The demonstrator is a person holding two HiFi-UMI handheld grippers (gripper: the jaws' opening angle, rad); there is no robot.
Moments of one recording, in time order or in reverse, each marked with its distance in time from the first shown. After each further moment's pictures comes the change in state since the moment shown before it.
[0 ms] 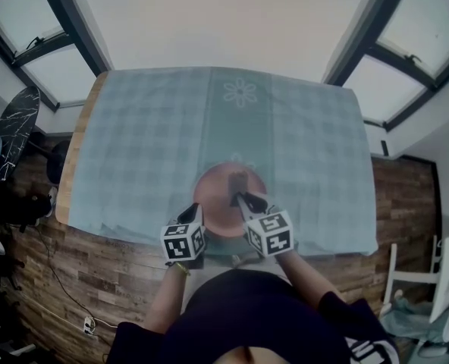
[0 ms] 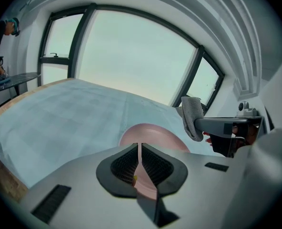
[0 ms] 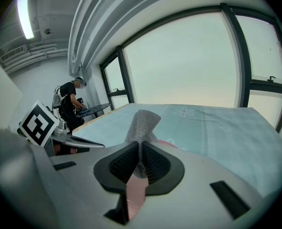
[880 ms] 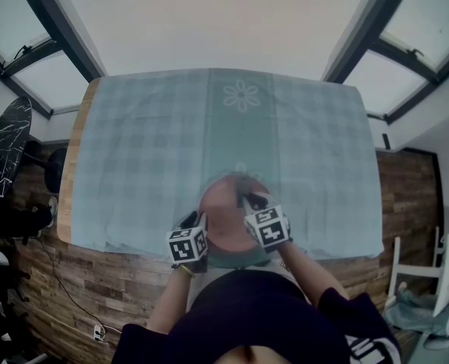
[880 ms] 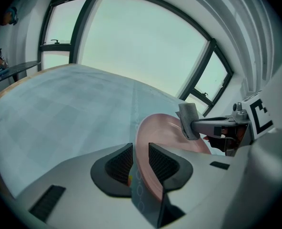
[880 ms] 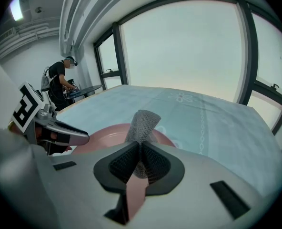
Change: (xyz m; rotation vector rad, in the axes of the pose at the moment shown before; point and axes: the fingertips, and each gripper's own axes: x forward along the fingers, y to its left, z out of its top) left arm 0.055 0.043 -0.019 -0.052 0.124 0.017; right arm 0.078 -0.043 -0.038 -0.055 0.203 -0.078
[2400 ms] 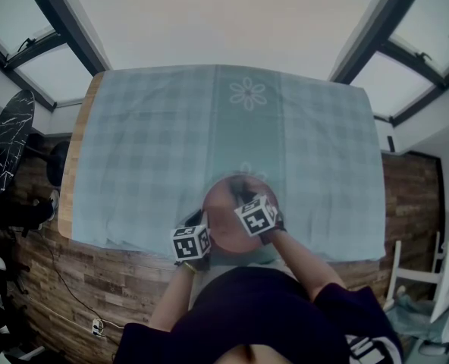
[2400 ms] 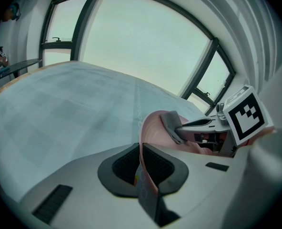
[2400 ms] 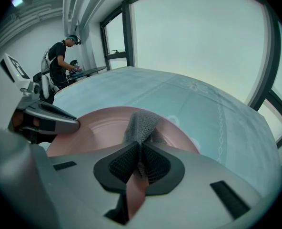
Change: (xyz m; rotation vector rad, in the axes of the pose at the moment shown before) left arm 0.014 0.006 -0.005 -0.019 0.010 0.006; right arm 0.061 0.008 -0.022 -0.129 0.180 0.014
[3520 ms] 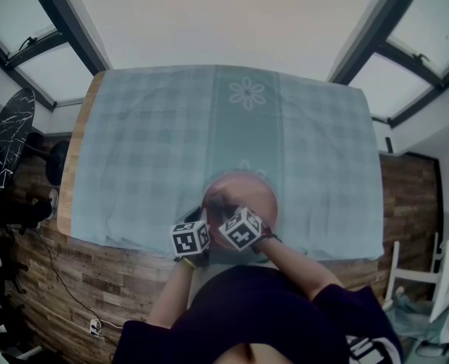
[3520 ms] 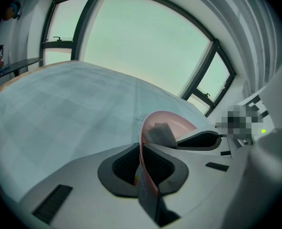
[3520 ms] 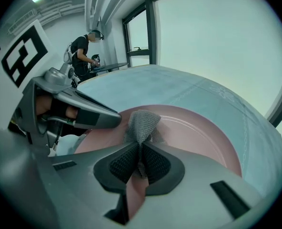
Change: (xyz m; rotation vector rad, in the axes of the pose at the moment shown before) left arm 0.000 -0.001 0.000 -0.005 -0.004 -0.003; right arm -0.006 0.083 -0.009 -0.186 0.015 0.168
